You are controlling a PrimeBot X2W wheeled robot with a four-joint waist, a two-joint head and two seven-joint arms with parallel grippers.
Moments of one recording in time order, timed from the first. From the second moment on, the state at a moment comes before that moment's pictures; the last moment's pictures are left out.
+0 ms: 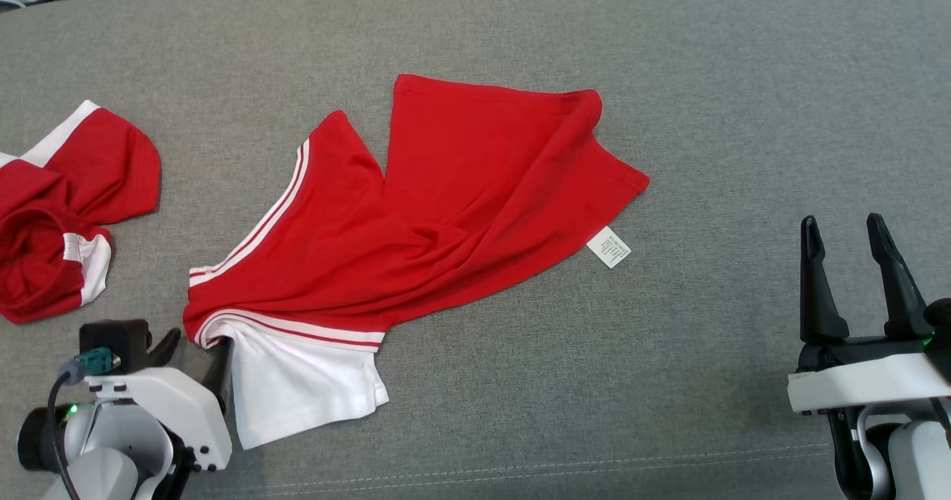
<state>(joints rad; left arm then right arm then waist) -0.23 0.49 -0.42 0.31 -0.71 0.17 0.10 -0.17 -0.07 -0.05 0.11 0.19 0.13 -0.24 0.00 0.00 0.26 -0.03</state>
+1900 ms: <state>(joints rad) 0.01 0.44 -0.30 0.01 -0.60 0.30 -0.25 0.01 -0.06 -0.02 0.14 0.14 0.13 -0.18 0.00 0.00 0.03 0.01</state>
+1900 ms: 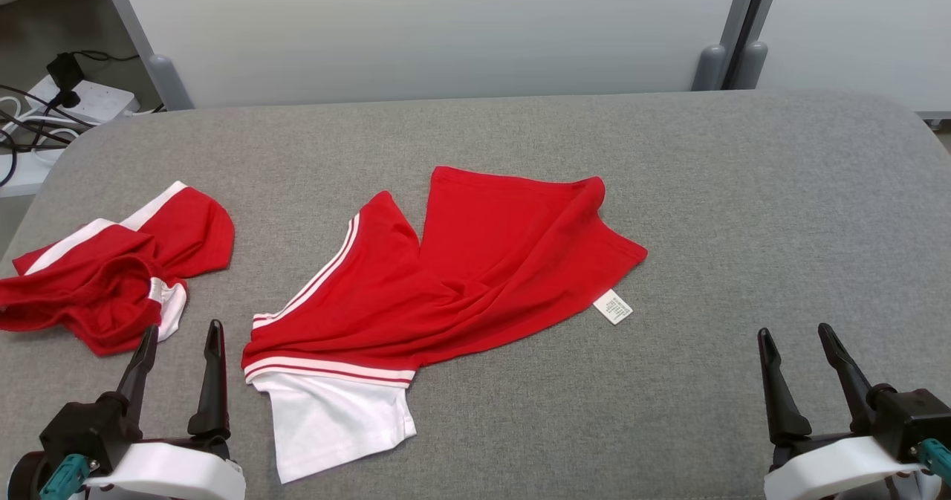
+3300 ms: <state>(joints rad) -0.18 0.30 -0.53 0.30 -0.76 0.08 0.04 -0.56 -0.36 0.33 0.68 0.30 0.13 -0.07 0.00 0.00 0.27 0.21</state>
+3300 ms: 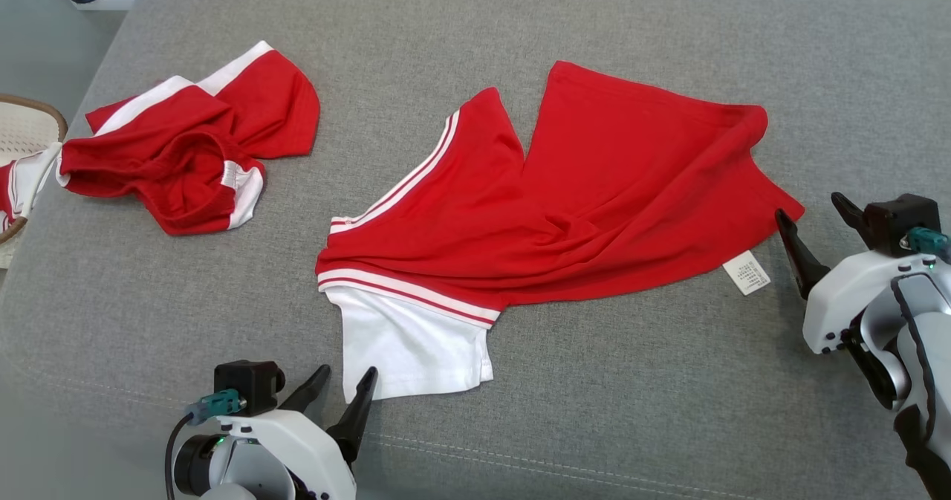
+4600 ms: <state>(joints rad) 0.07 0.54 -0.49 -0.22 -0.90 0.08 0.23 -0.19 -0.45 0.23 0.40 0.65 0.13 -0.08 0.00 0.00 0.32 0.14</state>
